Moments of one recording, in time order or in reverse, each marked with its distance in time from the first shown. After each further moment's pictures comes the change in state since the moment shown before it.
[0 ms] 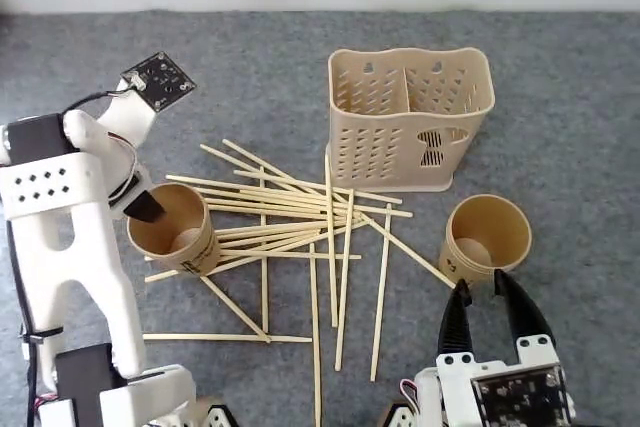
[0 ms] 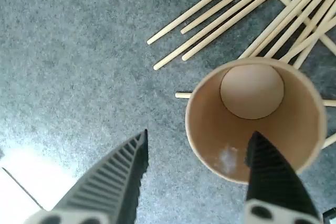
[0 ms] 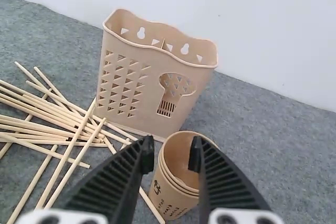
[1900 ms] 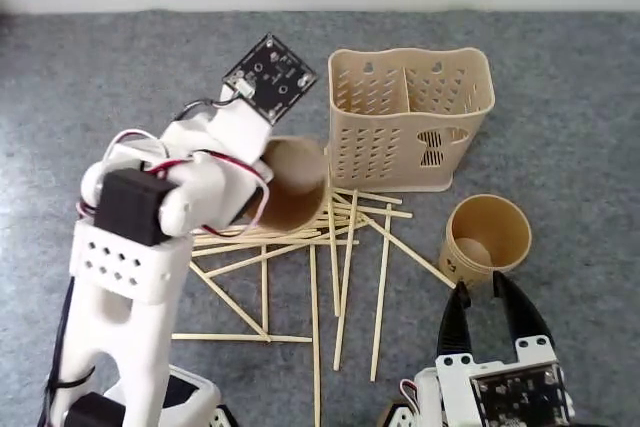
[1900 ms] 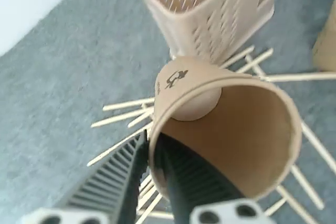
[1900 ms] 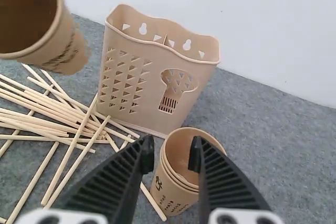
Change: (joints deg) left arm 35.7 -16.2 -0.7 -4.9 36.0; right arm -0.2 0.0 0.0 0.9 0.0
